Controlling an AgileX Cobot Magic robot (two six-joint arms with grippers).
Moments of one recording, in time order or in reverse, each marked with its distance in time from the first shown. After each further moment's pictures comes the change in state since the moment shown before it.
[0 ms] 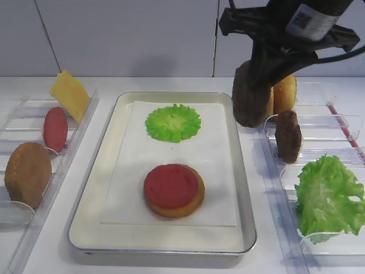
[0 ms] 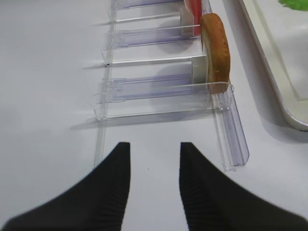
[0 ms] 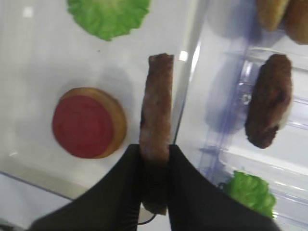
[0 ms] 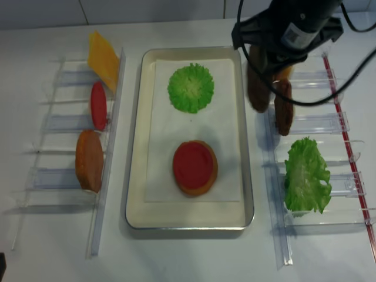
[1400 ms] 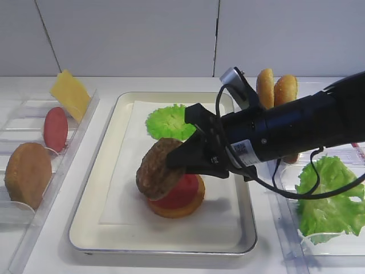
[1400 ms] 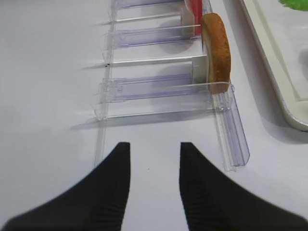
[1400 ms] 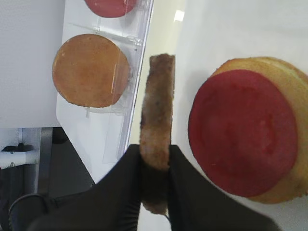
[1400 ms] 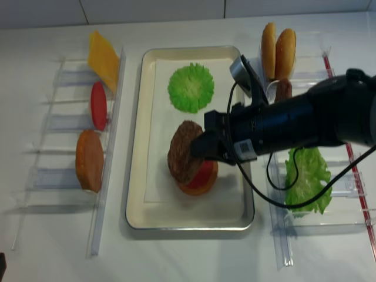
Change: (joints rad) left arm 0.000 0.000 0.000 0.000 0.000 -0.002; right arm 0.000 0.092 0.719 1.388 -0.406 -1.104
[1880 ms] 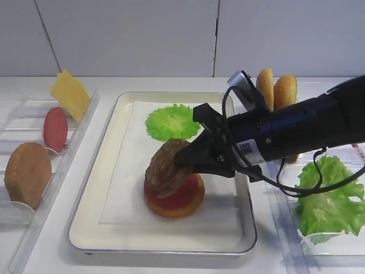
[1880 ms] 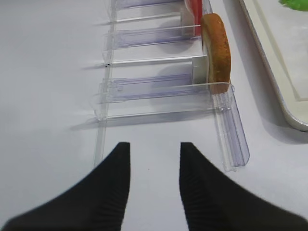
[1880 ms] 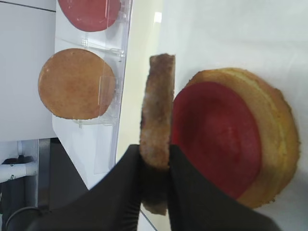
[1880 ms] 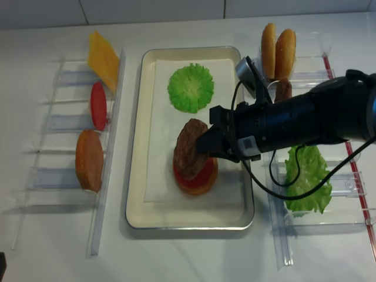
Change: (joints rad) left arm 0.000 0.000 0.000 -0.002 0.000 0.000; right arm -0.040 0.038 0.000 0.005 0.010 -0.005
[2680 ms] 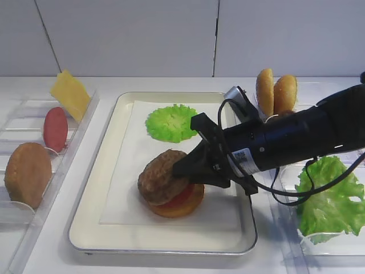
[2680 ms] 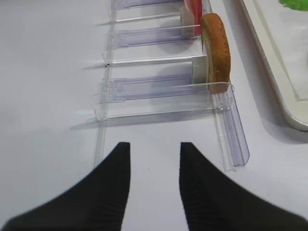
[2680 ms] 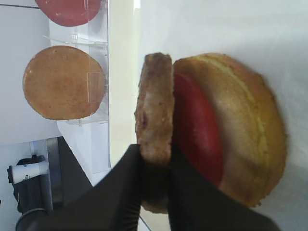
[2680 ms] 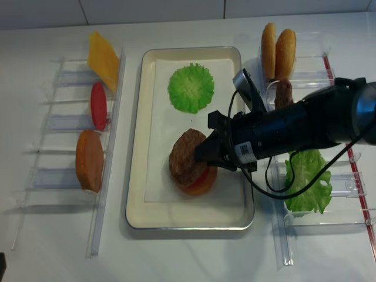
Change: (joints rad) left arm 0.000 0.000 0.000 0.000 0.000 0.000; right arm 0.000 0.085 0.000 0.031 0.038 0.015
